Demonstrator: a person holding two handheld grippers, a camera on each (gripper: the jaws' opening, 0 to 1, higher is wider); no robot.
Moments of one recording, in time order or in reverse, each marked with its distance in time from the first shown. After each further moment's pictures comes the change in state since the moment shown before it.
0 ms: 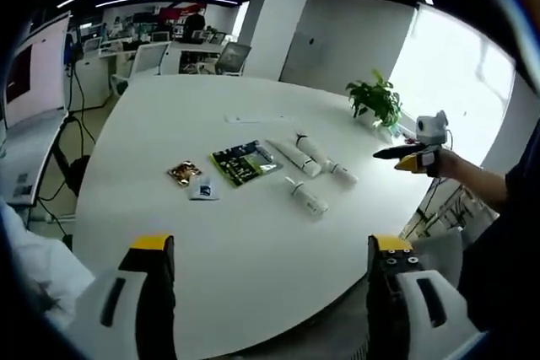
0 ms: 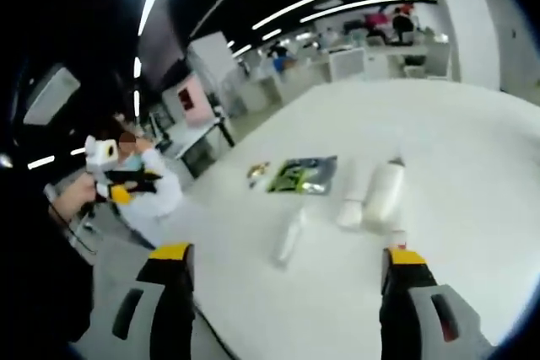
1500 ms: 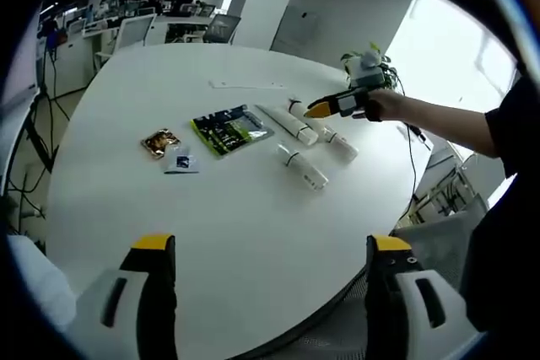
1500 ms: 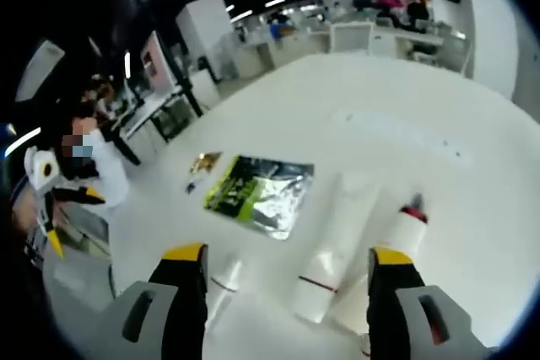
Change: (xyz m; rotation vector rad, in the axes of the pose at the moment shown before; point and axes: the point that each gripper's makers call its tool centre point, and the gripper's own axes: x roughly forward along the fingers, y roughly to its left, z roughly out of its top) left arm 0.053 0.000 -0.036 -0.005 0.139 -0.056; right arm 0.158 -0.076 0.044 -0.106 0.184 -0.079
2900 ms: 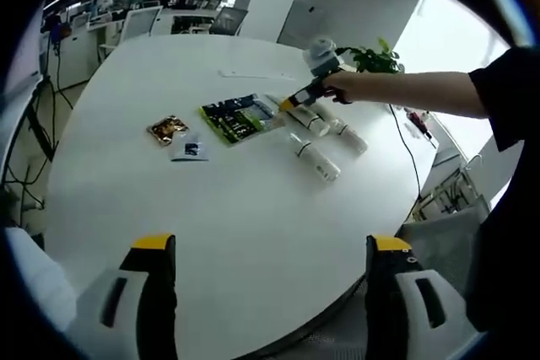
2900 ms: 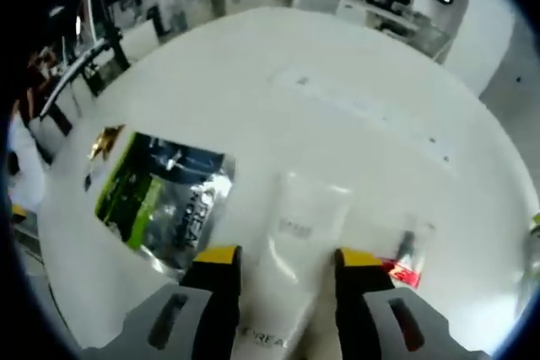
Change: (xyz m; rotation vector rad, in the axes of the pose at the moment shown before) left arm 0.008 0.018 -0.016 -0.021 0.031 0.022; right arm 0.074 -0.074 0.000 -0.013 0.212 -0.333
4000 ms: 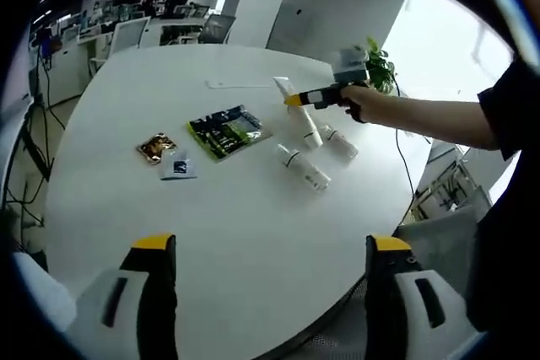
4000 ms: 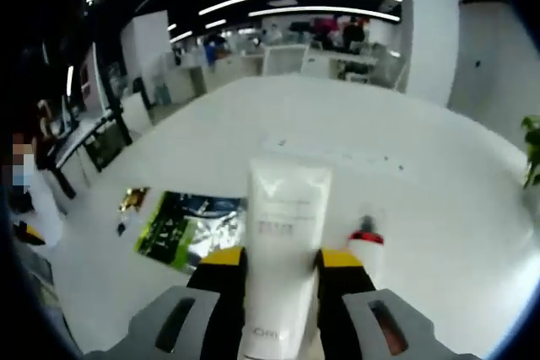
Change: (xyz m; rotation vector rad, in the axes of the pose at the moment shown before) left arm 0.002 -0.019 0.019 0.064 -0.027 -0.032; right arm -0.087 0.008 0.001 0.160 -0.364 -0.025
